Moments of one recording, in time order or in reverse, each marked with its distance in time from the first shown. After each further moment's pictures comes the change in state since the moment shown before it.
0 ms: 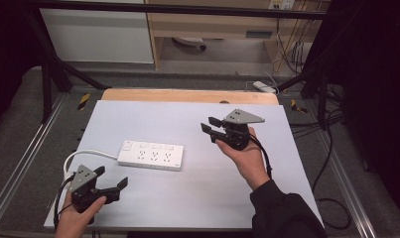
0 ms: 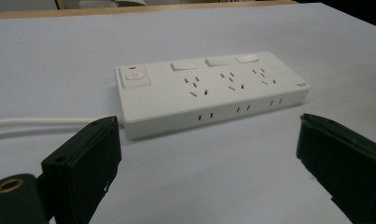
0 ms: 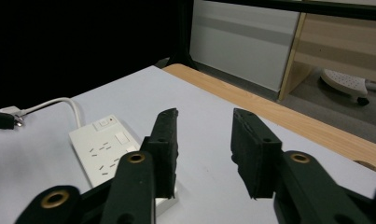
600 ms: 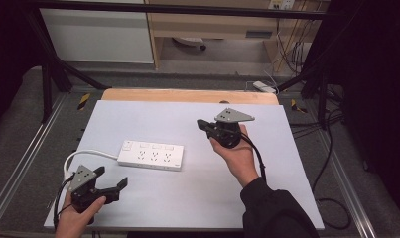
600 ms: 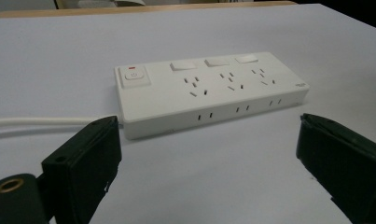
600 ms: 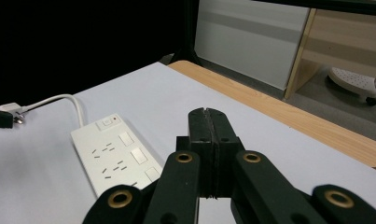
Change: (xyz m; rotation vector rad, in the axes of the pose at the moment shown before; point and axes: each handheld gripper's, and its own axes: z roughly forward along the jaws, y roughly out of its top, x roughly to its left) left arm 0.001 0.000 0.000 -0.003 -0.007 -0.006; right arm 0.008 0.000 0.021 0.024 0.017 -0.011
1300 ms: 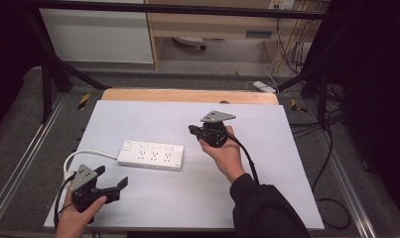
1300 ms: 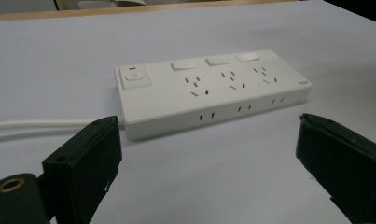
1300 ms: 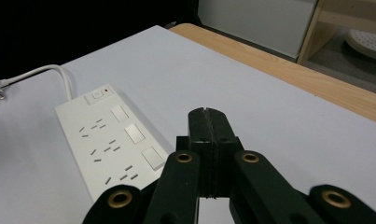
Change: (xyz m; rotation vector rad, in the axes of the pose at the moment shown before) left arm 0.000 0.001 0.002 0.007 0.006 0.019; right arm 0.000 -0.021 0.046 0.132 0.016 0.027
